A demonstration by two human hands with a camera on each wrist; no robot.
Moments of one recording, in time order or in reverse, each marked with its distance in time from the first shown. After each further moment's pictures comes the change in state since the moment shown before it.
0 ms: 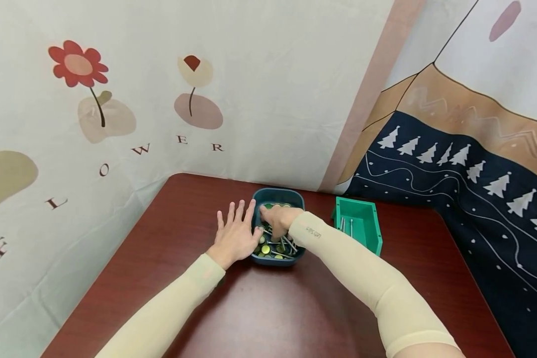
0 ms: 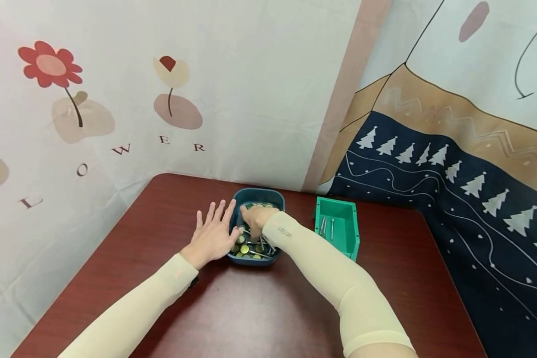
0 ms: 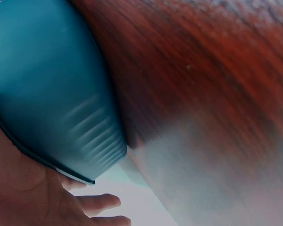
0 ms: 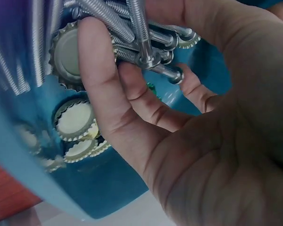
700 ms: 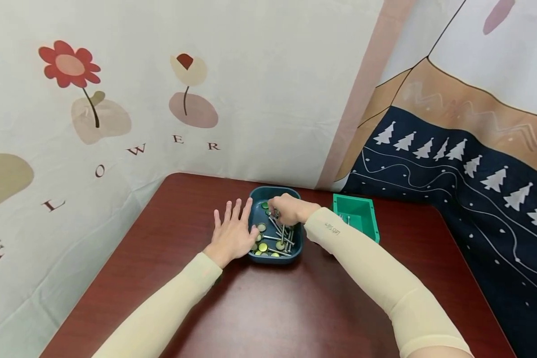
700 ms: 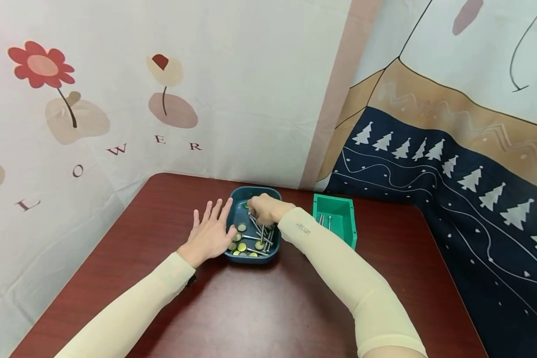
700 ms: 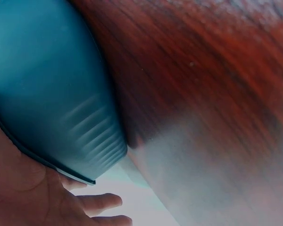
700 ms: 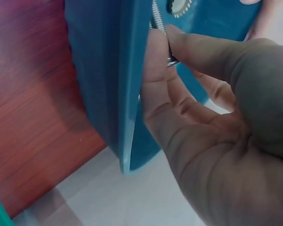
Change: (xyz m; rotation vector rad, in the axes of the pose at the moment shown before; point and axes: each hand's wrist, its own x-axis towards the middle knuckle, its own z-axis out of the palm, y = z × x) left_hand 0.002 0.001 0.002 0.018 -0.006 -0.007; right_hand -0.008 0.052 -0.002 0.106 0.247 -0.274
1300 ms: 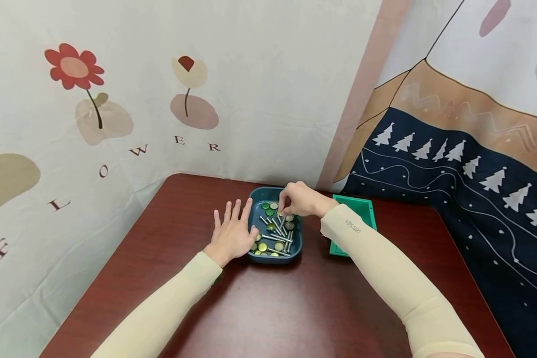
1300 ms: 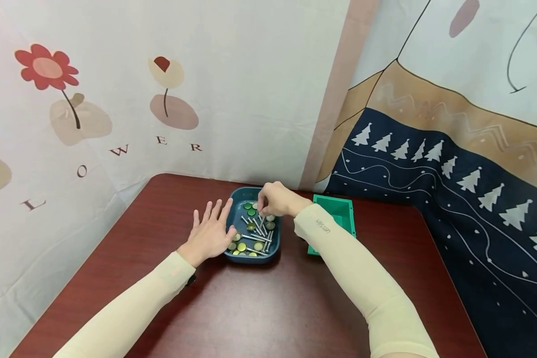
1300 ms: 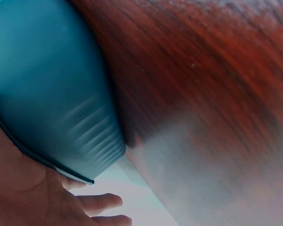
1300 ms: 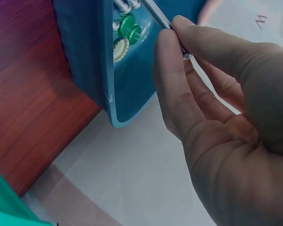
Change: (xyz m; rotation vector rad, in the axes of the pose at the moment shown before) left_hand -0.002 0.001 0.000 0.004 -0.001 -0.014; right_hand -0.046 0.007 -0.035 0.094 0.201 -0.094
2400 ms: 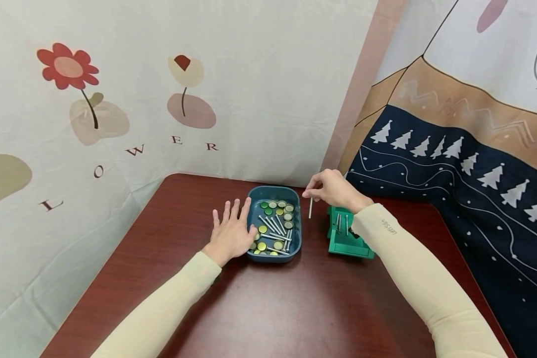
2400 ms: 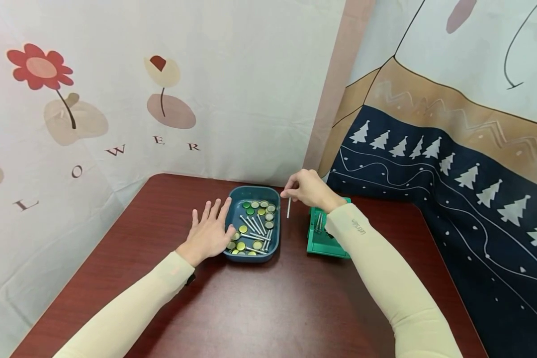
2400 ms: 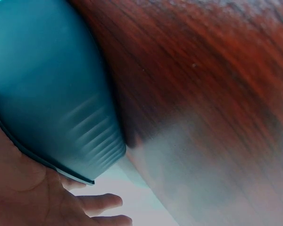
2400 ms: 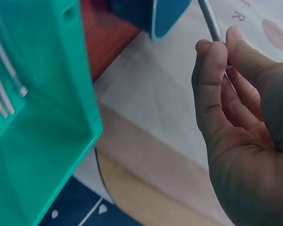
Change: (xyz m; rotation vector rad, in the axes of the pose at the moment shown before) left_hand 0.002 0.000 0.000 -0.001 0.008 0.018; right_hand -0.055 0.049 -0.035 0.136 0.257 0.150
